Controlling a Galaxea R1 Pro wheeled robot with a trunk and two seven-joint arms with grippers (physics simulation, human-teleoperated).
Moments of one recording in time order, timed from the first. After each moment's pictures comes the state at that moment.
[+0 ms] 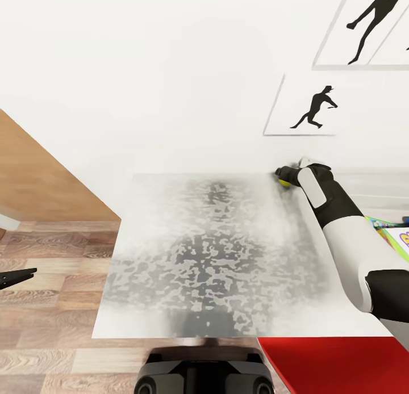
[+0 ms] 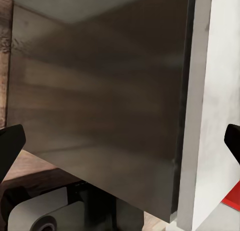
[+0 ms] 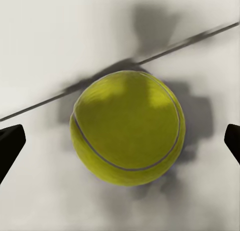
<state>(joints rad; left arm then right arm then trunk) -0.88 0.83 0.21 -0.22 0.06 0.46 -1.57 -1.29 -0.14 0.14 -0.77 -0.61 0.61 -0.43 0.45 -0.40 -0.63</state>
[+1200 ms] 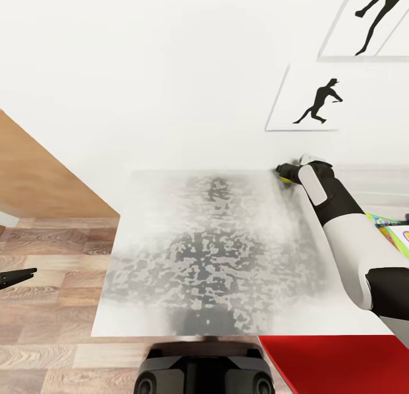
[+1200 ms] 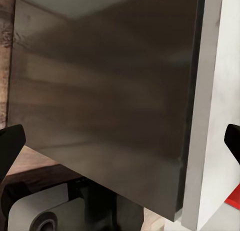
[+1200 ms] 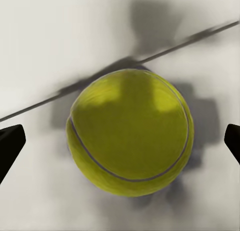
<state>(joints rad) -0.88 0.83 0.21 -0.22 0.06 0.46 -1.57 -1.31 -0.14 0.14 -0.77 -0.61 0.61 -0.43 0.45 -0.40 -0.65</state>
